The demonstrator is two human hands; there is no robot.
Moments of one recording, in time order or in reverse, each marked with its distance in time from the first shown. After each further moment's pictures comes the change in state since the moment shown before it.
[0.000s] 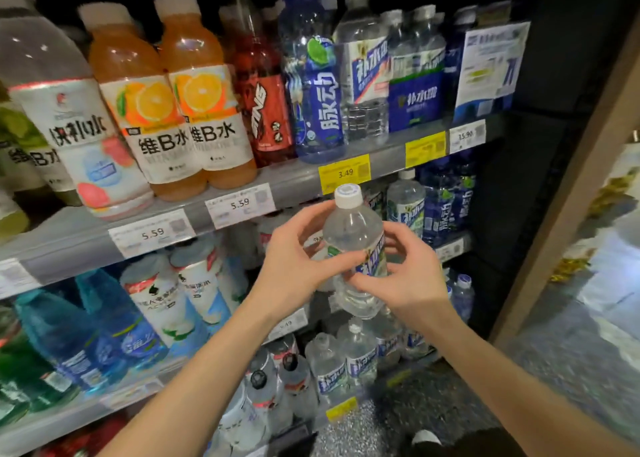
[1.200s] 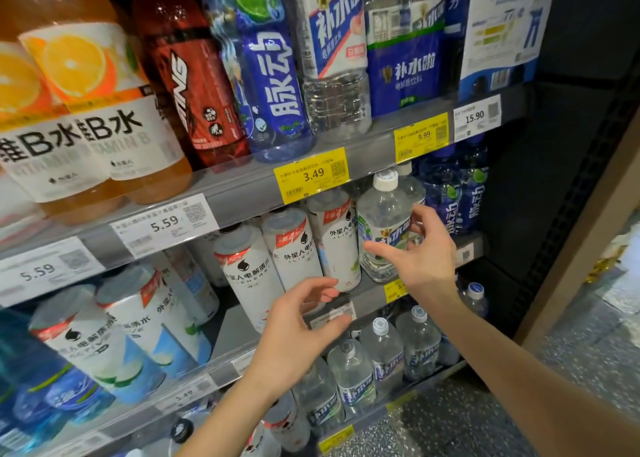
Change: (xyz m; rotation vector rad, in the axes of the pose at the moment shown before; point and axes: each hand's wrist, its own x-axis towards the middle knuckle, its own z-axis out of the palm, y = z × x) left_hand 0.007 -0.104 0.051 0.182 -0.016 -0.202; right_hand 0.101 0.123 -0.016 -0.090 0.259 0.064
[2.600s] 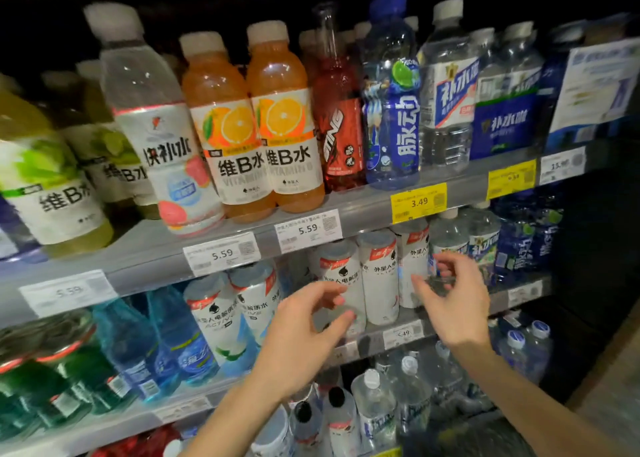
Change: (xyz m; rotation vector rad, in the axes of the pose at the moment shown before) left_hand -0.051 0.023 -0.110 0.260 0.130 0.055; right_hand -0.065 -0.055 0.040 -0.135 -0.028 -0.084
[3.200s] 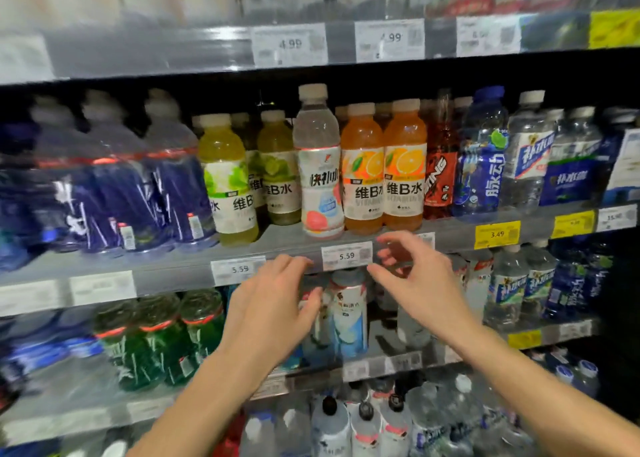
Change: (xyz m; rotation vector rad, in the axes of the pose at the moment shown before) left_hand -0.072 0.006 -0.180 0.718 0.270 0.075; right_hand -0.074 -0.219 0.030 0.097 -0.378 -0.328
